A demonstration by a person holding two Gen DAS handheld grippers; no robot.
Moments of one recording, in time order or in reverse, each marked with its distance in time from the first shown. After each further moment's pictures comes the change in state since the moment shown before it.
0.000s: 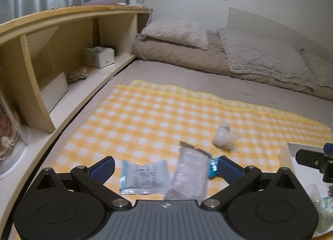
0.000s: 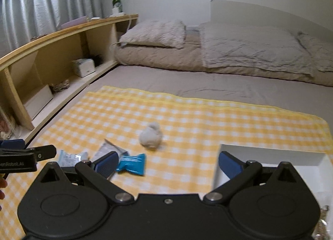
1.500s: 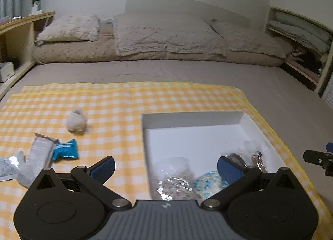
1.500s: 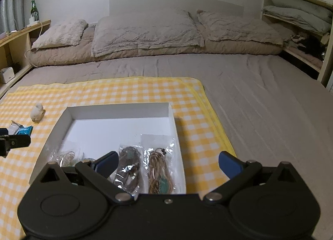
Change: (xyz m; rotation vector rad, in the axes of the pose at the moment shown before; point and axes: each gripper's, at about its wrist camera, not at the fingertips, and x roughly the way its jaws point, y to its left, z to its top) left arm -0.045 -0.244 -0.053 0.196 0.044 -0.369; right arm -0.164 -0.246 -0.102 0.157 0.033 -0.391
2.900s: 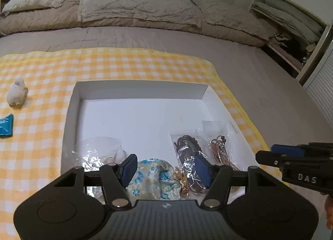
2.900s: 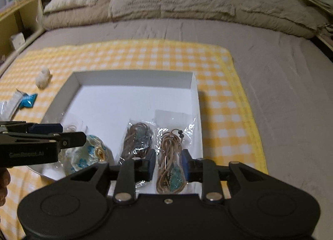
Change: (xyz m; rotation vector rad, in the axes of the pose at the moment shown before) left arm 0.072 -0.076 -0.007 -0.038 0.169 -0.176; right arm 0.054 0.001 0.011 -0.077 0.210 0.099
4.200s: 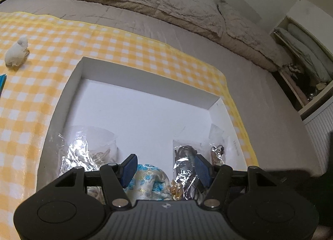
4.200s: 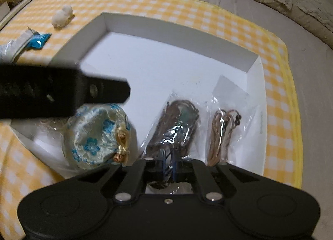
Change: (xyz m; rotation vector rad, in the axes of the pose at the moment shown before) left arm 0.032 0.024 0.006 -0.247 0.016 -0.061; right arm 0.078 0.056 0.013 -0.242 0.187 0.101
